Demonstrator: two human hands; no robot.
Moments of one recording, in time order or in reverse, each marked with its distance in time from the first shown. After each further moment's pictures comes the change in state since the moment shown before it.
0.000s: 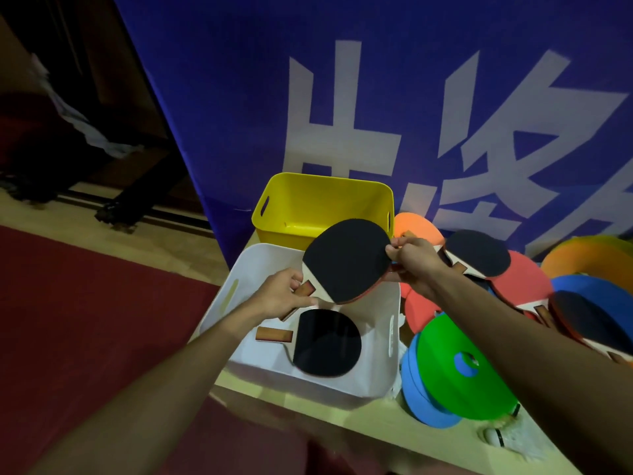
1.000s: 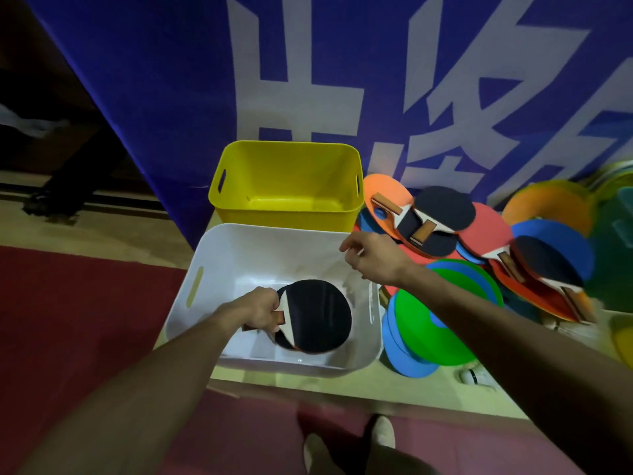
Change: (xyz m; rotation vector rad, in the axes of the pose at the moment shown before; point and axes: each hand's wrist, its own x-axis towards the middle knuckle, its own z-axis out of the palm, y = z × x) left_hand 0.033 -0.055 0.041 0.639 -0.467 -0.024; right_hand -0.013 0.038 0.005 -0.943 -0.108 -0.372
